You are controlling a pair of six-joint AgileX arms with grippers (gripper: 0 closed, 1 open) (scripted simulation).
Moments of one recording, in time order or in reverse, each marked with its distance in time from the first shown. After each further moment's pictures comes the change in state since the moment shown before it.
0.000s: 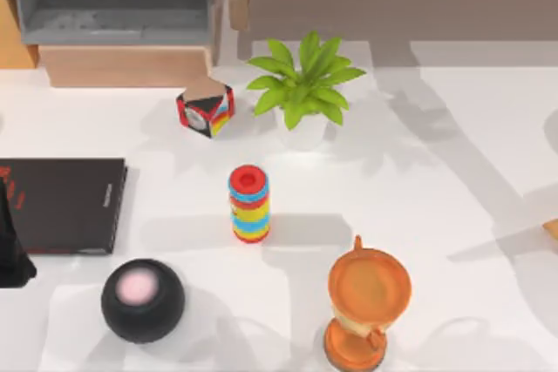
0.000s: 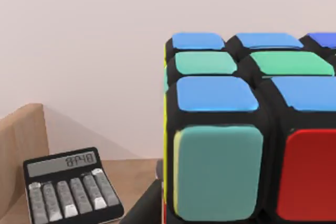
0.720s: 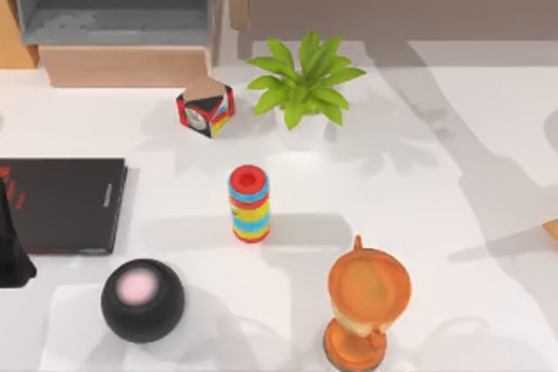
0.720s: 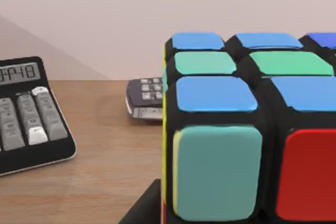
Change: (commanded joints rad) left arm 0.000 0.000 0.000 0.000 0.000 0.000; right arm -0.072 0.318 0.316 -0.181 -0.018 0.013
